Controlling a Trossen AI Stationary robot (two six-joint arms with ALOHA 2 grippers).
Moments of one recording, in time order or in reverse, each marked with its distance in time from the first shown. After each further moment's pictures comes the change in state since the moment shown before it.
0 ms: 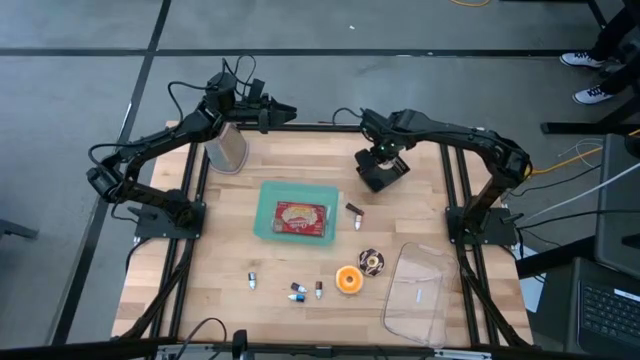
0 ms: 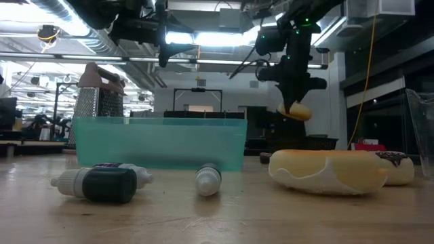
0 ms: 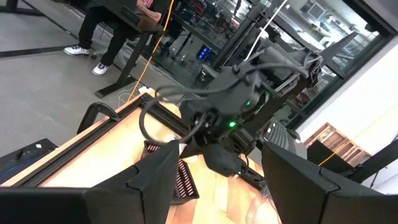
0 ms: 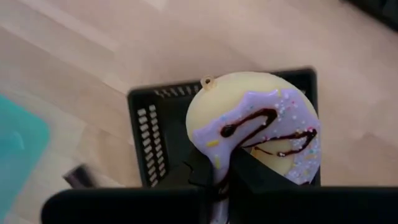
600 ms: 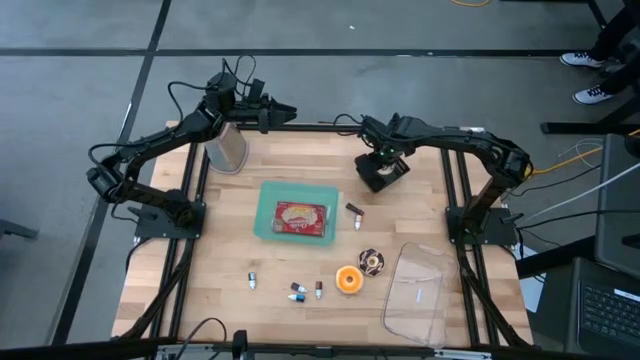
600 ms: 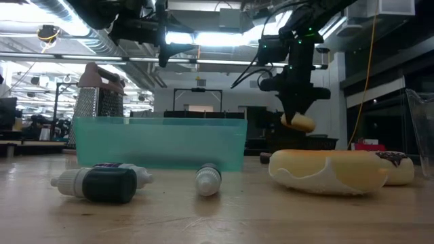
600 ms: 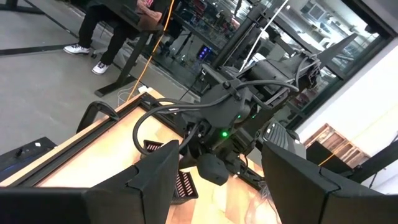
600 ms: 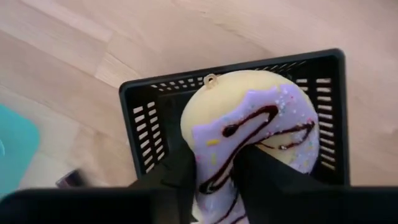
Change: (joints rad) left arm 0.000 0.000 0.000 0.000 0.000 -0.008; right arm 0.003 0.000 -0.092 0.094 -0.024 0.044
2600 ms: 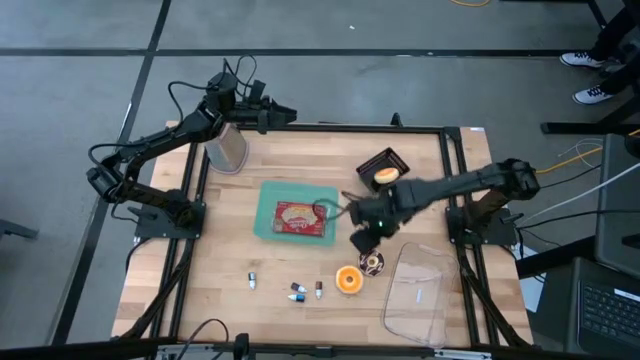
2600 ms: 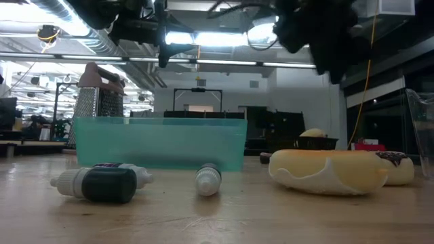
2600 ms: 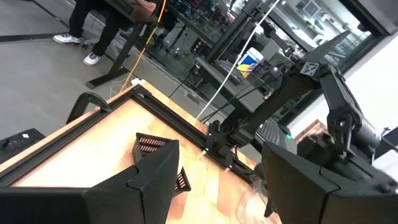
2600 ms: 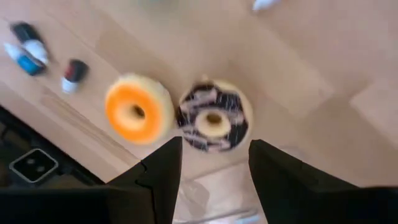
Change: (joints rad) left arm 0.000 0.000 0.000 -0.015 0.037 -0.018; right arm 0.666 -0.062 0.050 -0.103 -0.271 0.492
